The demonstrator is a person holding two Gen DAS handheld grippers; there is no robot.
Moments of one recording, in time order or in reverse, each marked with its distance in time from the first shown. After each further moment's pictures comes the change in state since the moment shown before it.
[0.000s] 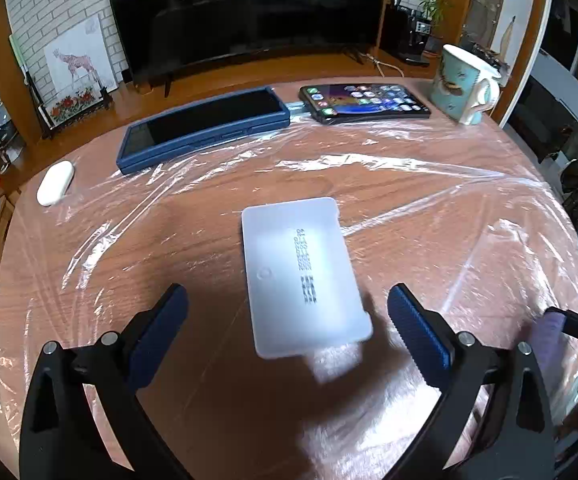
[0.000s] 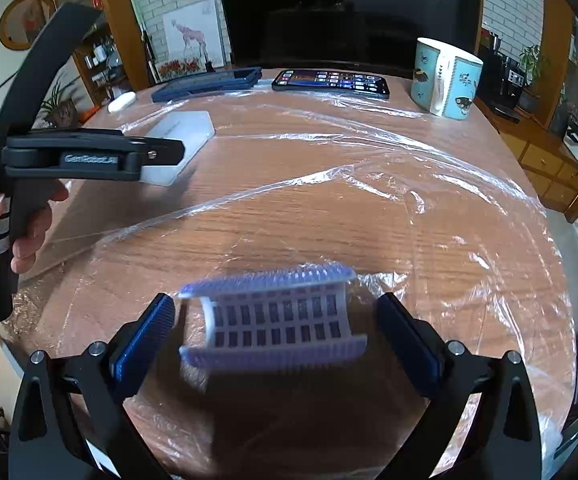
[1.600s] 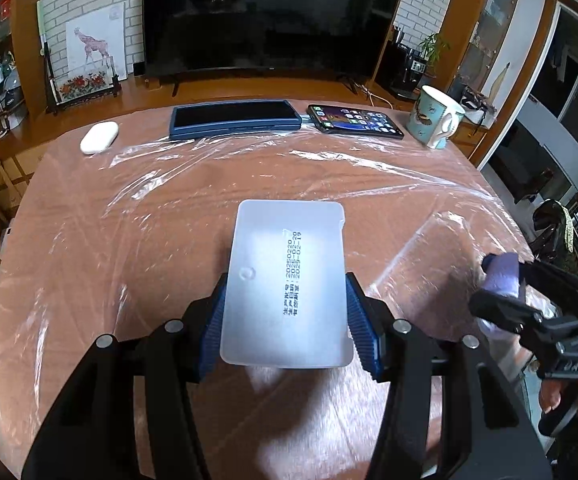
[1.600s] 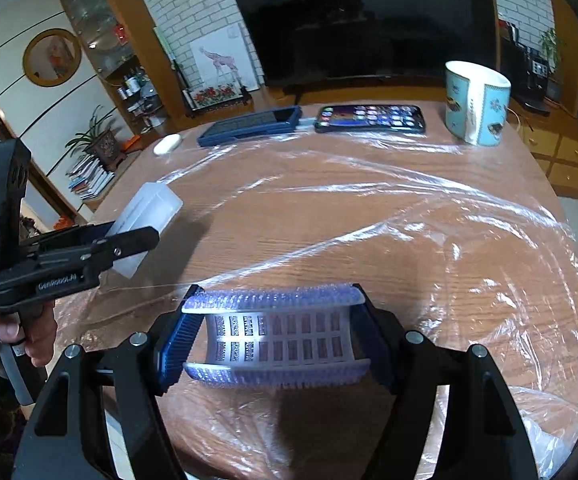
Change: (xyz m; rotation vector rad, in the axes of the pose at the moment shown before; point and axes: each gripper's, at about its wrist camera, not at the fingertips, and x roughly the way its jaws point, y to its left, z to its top) left arm -0.077 0.027 -0.056 -0.119 -0.087 -0.114; right arm -0.035 0.004 0.027 0.053 -0.061 0.209
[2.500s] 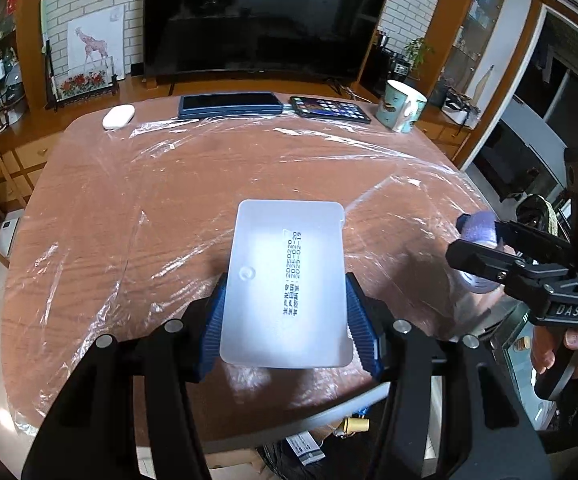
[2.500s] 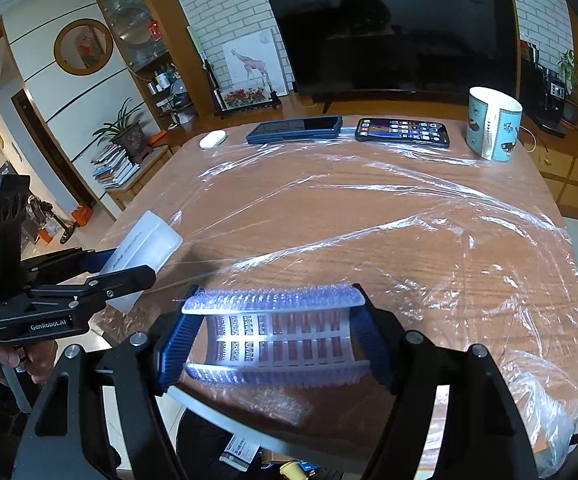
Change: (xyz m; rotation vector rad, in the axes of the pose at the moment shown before) left arm -0.060 -0.007 -0.056 0.012 -0.020 -0.050; right arm -0.042 0.039 -0.027 -0.069 -0.019 0.049
